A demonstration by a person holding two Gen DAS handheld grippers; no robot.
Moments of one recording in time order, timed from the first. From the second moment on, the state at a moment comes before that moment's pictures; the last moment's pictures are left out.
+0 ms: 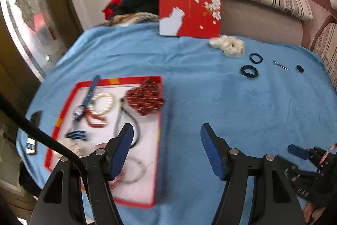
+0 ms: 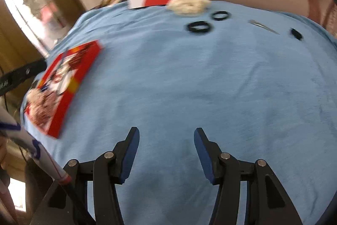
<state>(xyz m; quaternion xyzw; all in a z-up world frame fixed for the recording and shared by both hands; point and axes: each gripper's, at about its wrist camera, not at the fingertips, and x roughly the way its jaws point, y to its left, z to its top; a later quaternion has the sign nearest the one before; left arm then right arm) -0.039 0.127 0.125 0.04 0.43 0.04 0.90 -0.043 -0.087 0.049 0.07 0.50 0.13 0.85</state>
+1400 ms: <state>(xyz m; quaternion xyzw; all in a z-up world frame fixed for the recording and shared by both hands) 0.139 0.013 0.052 -0.07 0.48 -0.13 0.87 0.199 -0.166 0.060 0.11 0.47 0.06 0.87</state>
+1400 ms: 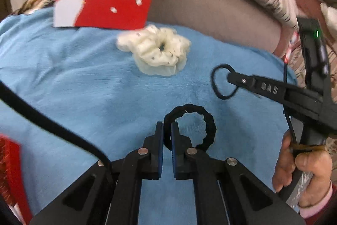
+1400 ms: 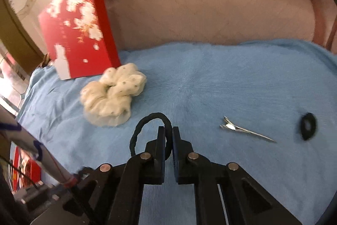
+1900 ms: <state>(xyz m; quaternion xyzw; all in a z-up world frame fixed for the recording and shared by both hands) -0.008 0.175 0.136 -0.10 0.43 -0.03 0.90 0.070 -0.068 0.128 0.06 0.46 0.14 0.88</state>
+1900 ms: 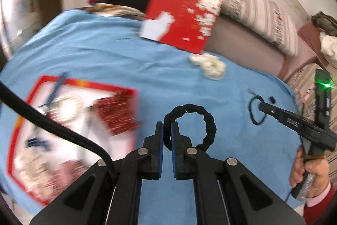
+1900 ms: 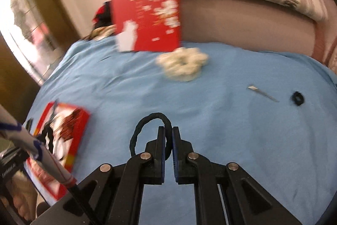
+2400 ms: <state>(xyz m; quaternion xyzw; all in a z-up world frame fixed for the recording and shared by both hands) -0.069 0.372 0.114 -0.12 0.44 0.15 0.88 0.012 0.118 0.121 -0.01 0.47 0.28 0.83</state>
